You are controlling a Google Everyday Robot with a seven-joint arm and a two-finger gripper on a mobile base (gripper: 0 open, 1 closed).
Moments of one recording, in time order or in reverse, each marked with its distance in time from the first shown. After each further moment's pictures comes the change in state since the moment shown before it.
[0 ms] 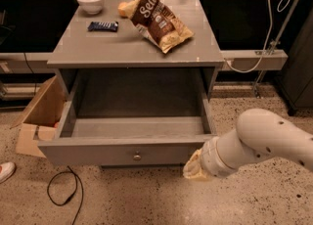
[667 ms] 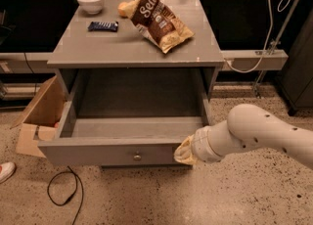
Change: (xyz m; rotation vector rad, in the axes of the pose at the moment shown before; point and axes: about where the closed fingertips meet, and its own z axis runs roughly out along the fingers) arm -0.013 -0.060 0.023 0.104 -0.081 -0.077
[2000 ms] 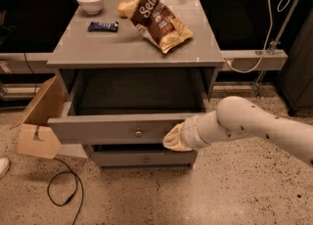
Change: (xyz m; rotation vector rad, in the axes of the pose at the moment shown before) arm -0.023 -0.050 0.028 0.058 -0.101 -0.042
